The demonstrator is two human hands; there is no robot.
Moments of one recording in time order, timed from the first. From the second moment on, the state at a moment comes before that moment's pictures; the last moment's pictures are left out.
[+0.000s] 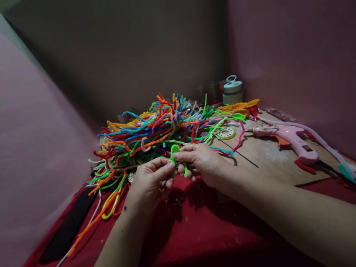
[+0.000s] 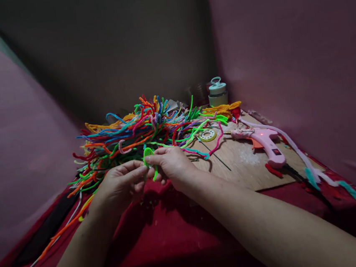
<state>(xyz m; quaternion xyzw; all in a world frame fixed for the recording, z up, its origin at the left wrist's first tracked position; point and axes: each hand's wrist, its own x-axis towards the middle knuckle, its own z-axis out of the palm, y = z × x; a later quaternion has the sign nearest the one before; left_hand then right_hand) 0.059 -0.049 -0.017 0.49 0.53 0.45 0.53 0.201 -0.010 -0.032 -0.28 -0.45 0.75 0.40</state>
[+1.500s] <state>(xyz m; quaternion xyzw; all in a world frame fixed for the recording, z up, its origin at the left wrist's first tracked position) 0.068 -0.054 -0.017 0.55 0.54 0.51 0.38 0.198 -0.012 -0.030 -0.27 -0.47 0.65 0.53</state>
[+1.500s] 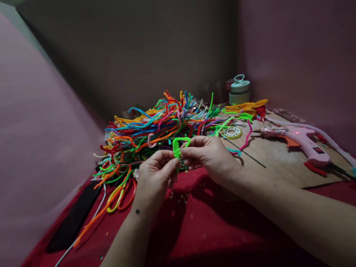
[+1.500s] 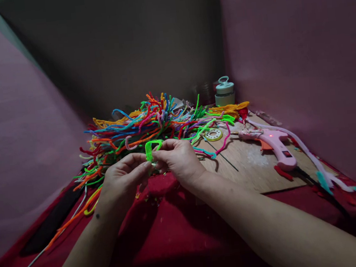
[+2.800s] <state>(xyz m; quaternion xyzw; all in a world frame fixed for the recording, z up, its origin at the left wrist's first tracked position) 0.065 -0.053 -0.015 0.53 0.53 0.53 0.39 0.200 -0.014 -0.027 -0.25 -0.51 0.68 0.47</state>
